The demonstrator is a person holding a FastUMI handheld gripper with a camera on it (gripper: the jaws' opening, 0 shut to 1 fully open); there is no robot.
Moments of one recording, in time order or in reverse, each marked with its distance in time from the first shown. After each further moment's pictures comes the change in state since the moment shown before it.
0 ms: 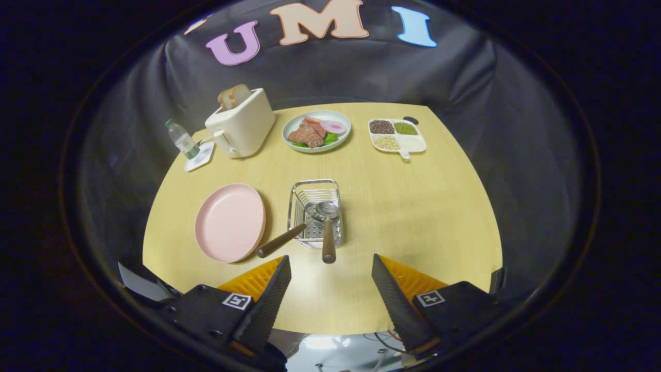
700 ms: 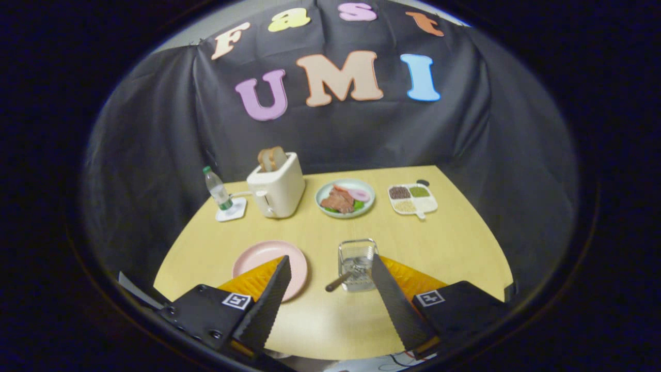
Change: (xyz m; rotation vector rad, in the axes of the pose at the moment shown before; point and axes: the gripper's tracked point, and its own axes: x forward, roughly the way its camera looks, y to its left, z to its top) arm -0.068 0.081 0.072 0.037 -0.468 0.092
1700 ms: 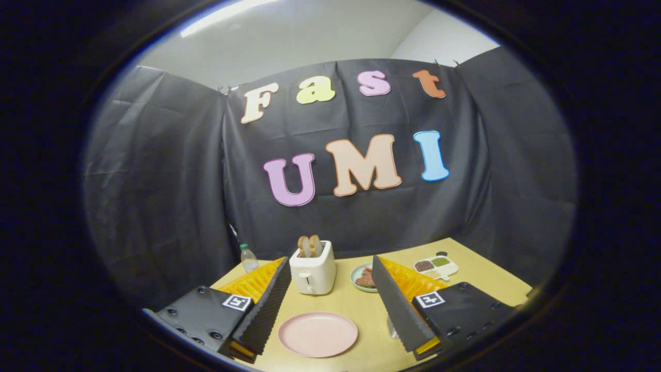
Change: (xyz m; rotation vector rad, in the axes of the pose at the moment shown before) arm -0.054 0.096 0.074 0.001 -0.455 0.029
